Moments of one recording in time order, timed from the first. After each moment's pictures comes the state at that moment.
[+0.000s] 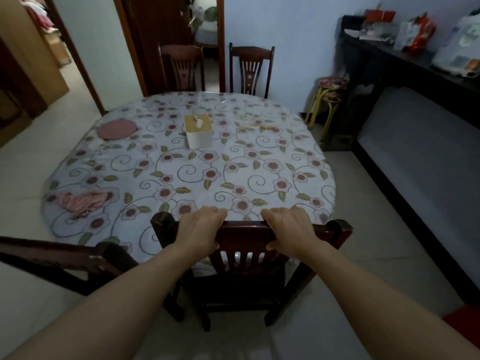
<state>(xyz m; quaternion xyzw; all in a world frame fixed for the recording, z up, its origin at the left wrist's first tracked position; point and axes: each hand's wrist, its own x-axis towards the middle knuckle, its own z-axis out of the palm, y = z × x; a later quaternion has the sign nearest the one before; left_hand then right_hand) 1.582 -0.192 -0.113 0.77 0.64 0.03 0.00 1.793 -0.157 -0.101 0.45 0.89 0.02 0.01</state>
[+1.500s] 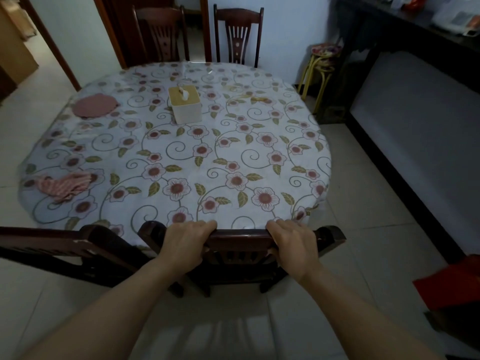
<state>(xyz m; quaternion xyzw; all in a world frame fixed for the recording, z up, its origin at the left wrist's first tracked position) 1.564 -0.235 -0.166 0.81 0.58 0.05 0.00 1.805 -0.221 -0.172 0.52 0.84 0.03 -0.14</state>
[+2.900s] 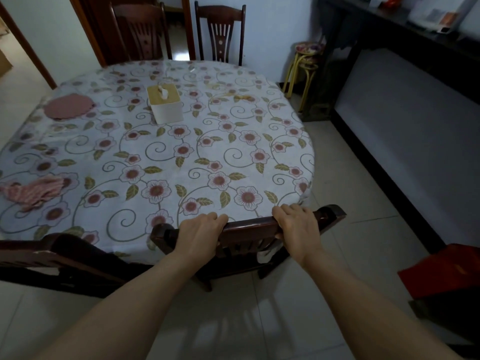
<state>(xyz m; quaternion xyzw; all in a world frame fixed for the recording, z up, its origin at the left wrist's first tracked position) 1.632 -0.207 -0.176 0.80 0.60 -0.01 0.01 1.851 -0.192 -0.178 0.57 0.81 0.05 -0.08</state>
